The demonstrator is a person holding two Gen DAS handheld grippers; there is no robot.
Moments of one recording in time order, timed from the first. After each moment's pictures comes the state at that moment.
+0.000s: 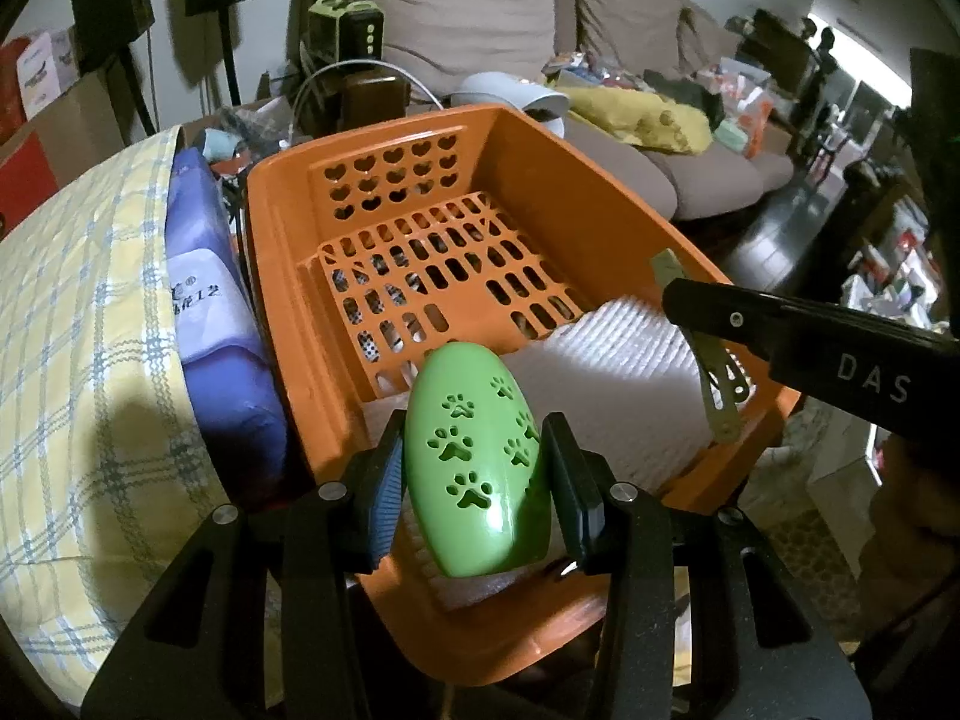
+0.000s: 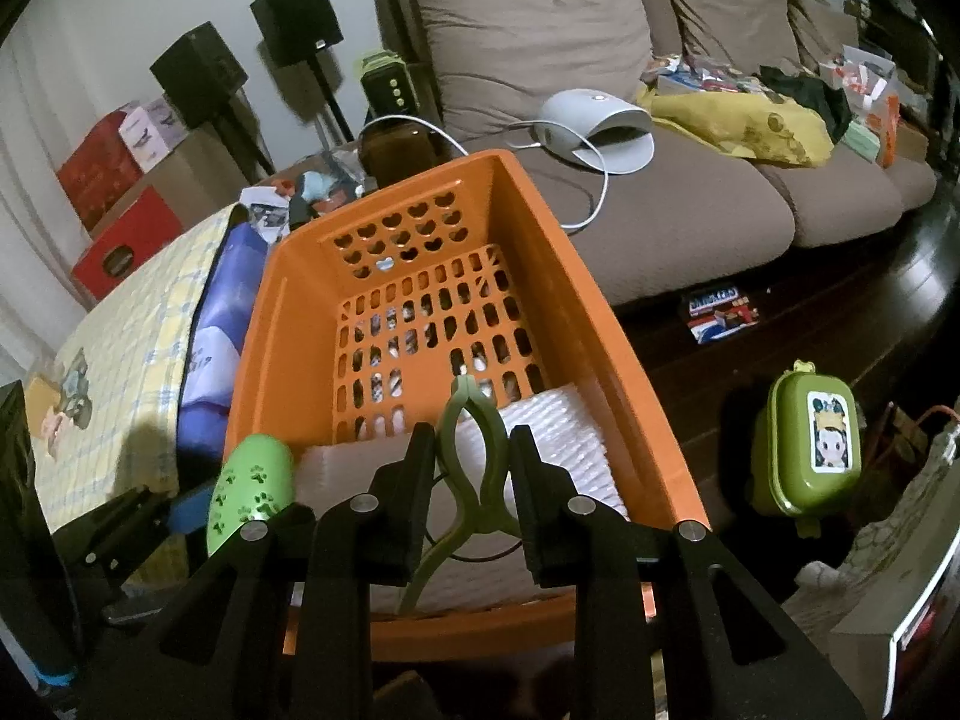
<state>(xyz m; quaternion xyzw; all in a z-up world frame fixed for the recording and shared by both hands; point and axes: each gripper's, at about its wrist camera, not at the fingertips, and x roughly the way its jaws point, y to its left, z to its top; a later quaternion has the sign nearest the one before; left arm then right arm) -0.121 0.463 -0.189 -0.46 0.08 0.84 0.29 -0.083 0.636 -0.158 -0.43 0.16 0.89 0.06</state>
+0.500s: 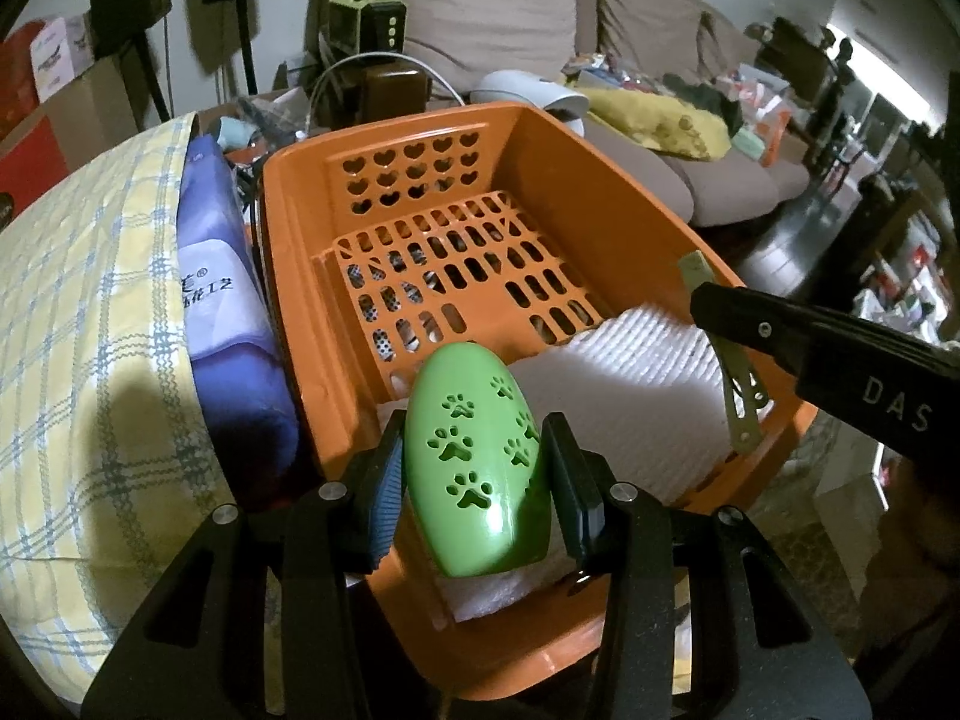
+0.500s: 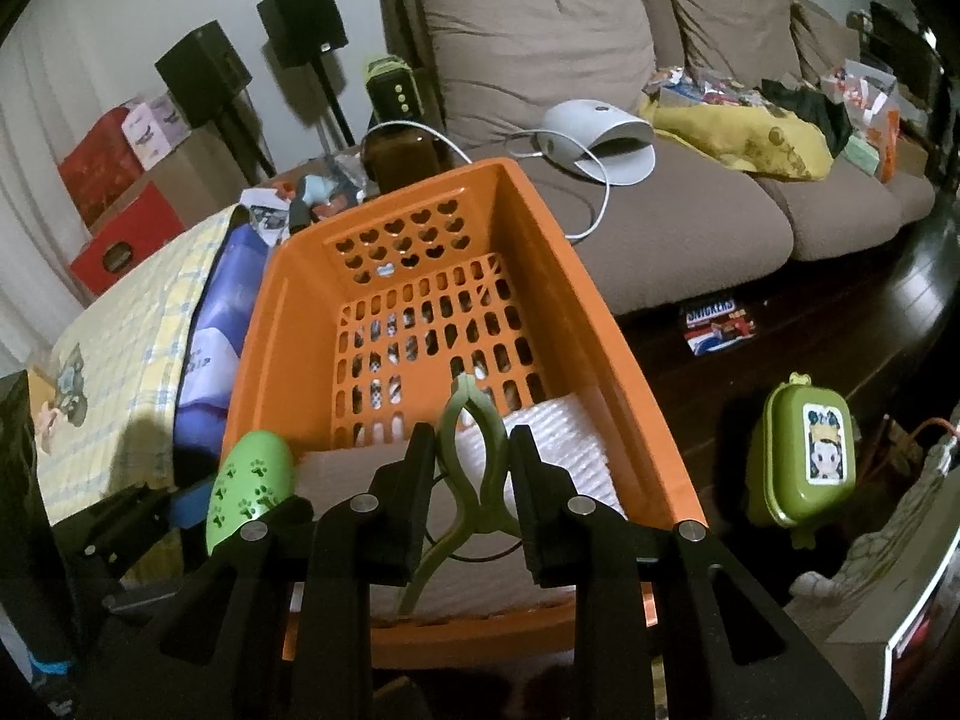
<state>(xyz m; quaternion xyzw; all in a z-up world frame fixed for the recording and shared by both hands) -0.128 0.461 -0.193 -0.47 0.07 0.84 0.27 -0.083 0.631 -0.157 -0.42 0.14 0.89 0.07</state>
